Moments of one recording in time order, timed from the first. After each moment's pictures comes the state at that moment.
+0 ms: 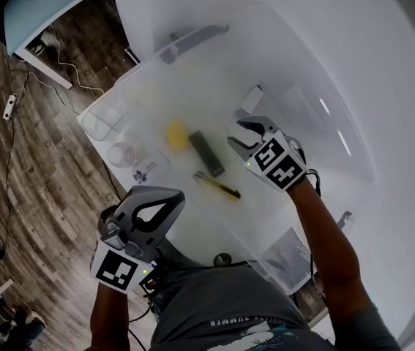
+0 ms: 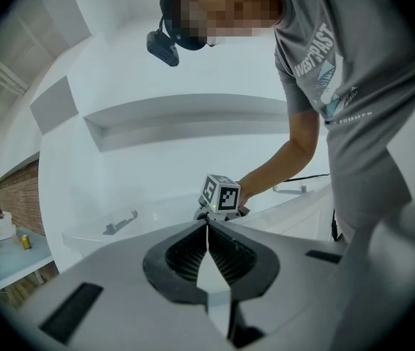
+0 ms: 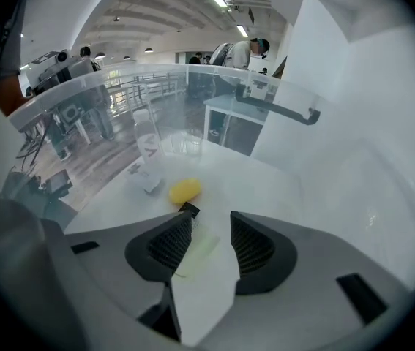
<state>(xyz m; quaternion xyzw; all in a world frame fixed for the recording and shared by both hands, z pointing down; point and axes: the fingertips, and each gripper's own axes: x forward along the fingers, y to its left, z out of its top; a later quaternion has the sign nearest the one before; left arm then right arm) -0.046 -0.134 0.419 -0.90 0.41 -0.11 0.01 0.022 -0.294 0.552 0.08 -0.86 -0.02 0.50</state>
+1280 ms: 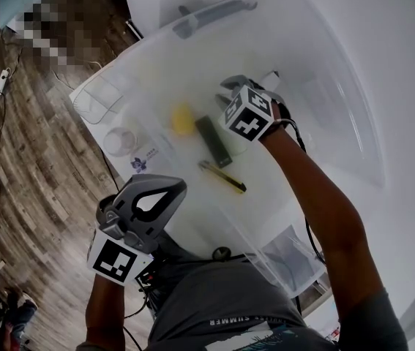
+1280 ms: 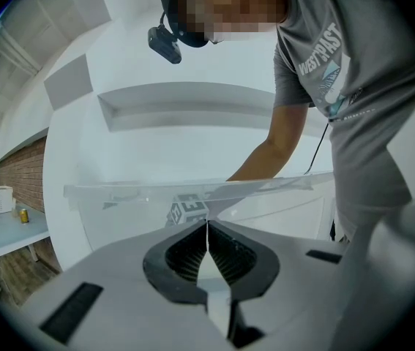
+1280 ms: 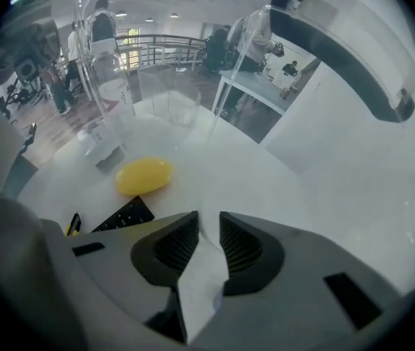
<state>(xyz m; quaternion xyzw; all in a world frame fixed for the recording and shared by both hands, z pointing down) -0.058 -0.143 0.471 -0.90 0.42 -0.10 -0.04 -0.045 -0.355 0.655 0.03 -0.80 -0.13 0.58</state>
